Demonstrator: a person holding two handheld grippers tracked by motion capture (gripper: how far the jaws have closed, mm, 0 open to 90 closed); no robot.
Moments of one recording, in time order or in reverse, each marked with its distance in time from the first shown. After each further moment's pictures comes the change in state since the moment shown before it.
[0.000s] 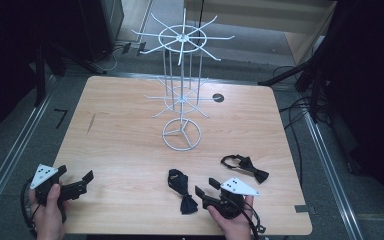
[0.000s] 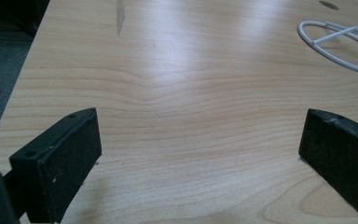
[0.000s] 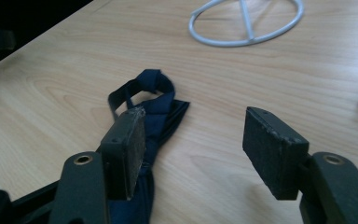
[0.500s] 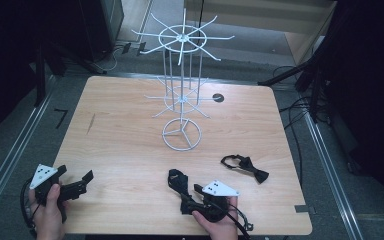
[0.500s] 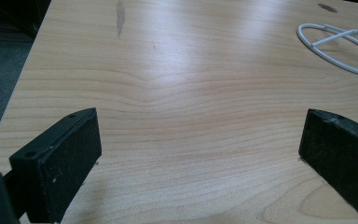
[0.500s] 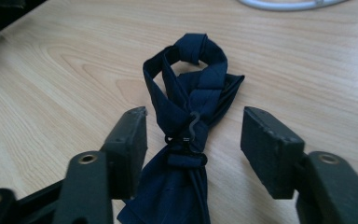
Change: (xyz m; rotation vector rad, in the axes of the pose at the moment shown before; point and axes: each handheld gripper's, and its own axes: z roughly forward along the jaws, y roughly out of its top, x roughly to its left) left arm 0.000 0.000 0.000 -0.010 -0.004 -0.005; right arm 0.026 -0.011 0.027 0.100 0.043 -0.033
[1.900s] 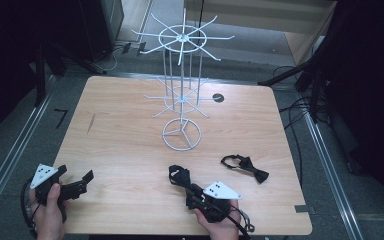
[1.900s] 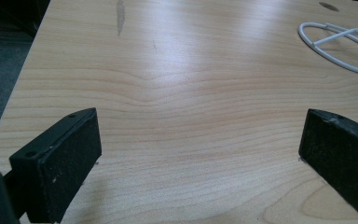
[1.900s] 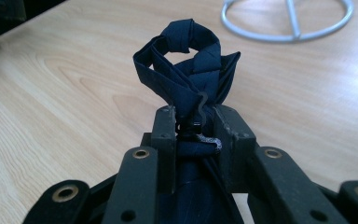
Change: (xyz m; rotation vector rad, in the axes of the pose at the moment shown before) left arm 0.000 0.000 0.001 0.004 0.005 0.002; right arm 0.004 0.006 -0.012 -0.074 -0.046 -0.064
